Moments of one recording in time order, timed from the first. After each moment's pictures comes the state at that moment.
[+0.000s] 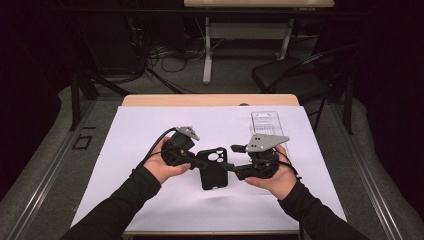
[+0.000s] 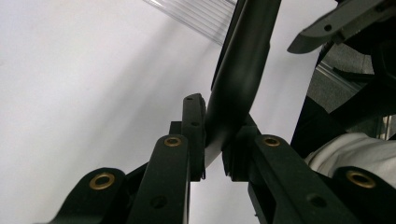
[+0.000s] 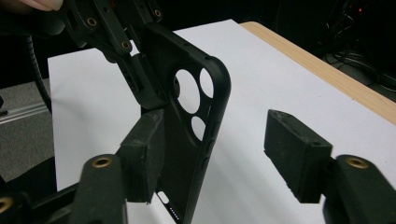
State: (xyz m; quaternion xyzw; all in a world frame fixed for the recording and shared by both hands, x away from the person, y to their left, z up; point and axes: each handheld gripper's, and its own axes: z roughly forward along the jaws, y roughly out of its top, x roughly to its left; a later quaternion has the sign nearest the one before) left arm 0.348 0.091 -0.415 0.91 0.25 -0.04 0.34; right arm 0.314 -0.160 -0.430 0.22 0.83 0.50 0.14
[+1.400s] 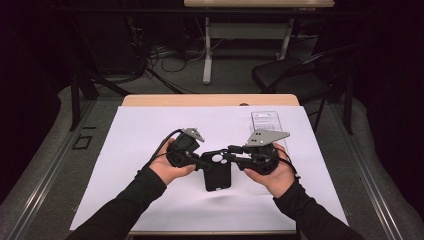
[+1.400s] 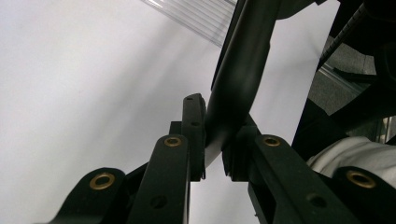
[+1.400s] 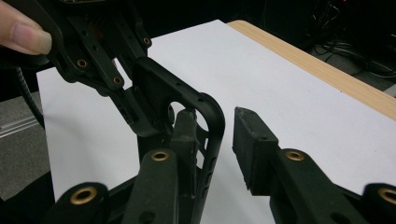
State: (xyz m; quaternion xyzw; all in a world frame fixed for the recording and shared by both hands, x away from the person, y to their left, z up) left arm 0.347 0.080 -0.420 0.90 0.26 -0.04 0.34; right arm 0.316 -0.158 -0.421 0.26 0.82 0.49 0.14
